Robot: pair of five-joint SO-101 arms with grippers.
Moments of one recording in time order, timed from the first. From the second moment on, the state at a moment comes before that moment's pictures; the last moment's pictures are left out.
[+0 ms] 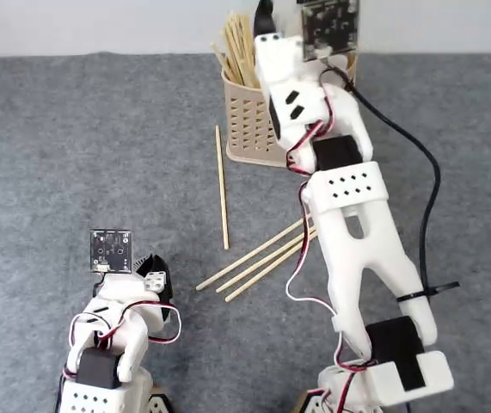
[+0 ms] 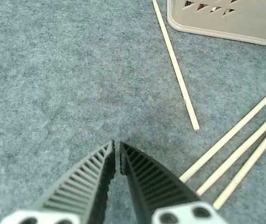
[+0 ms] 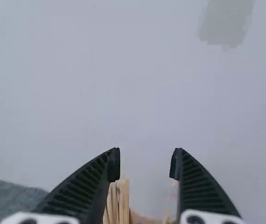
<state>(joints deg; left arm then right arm) 4.8 -103.2 97.1 59.3 17.7 -17.5 -3.4 1.0 8.3 1.9</state>
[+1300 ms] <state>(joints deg) 4.8 -103.2 97.1 59.3 17.7 -10.7 6.1 1.0 80.4 -25.2</state>
